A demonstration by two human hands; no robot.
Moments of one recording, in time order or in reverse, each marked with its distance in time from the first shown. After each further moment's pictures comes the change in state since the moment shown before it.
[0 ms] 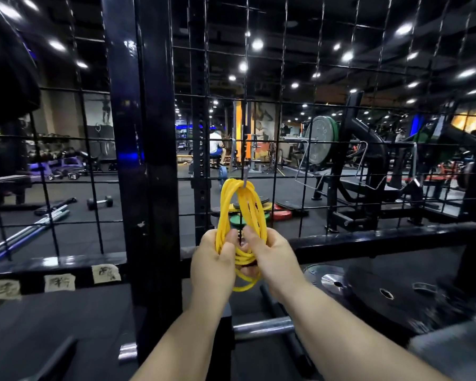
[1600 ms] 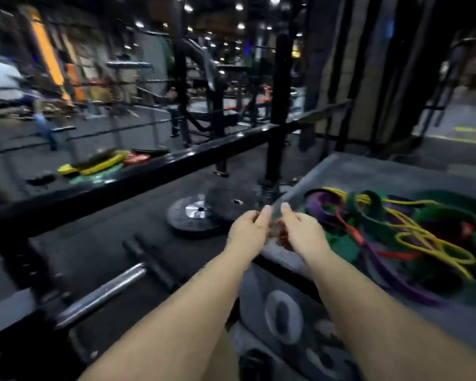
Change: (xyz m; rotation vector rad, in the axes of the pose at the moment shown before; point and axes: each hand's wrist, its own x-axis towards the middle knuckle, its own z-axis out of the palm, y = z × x) left_hand -0.162 0.032 0.296 -0.094 -1.003 -0.199; right_hand -0.144 0.030 -0.307 -0.683 0.837 0.352
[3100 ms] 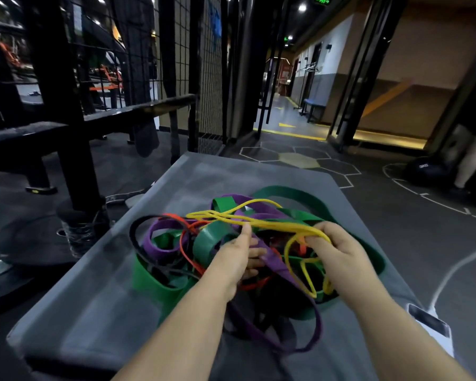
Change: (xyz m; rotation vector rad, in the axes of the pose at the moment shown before) left_hand 0.063 0.072 0.299 -0.408 -0.768 -0.271; right_hand 0.010 0.109 -0.266 -0.039 0.530 0.020
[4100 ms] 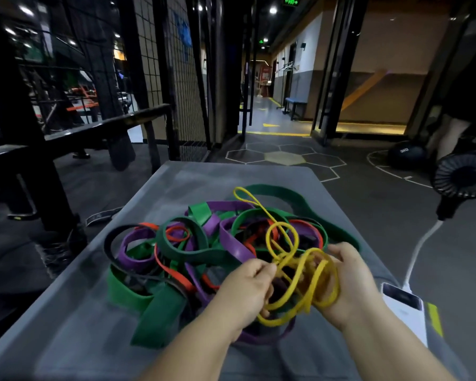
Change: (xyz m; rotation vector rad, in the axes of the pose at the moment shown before) left_hand -0.068 -0.018 0.046 0.412 -0.161 0.242; right_hand -0.024 0.020 -0.028 1.021 0.124 0.657
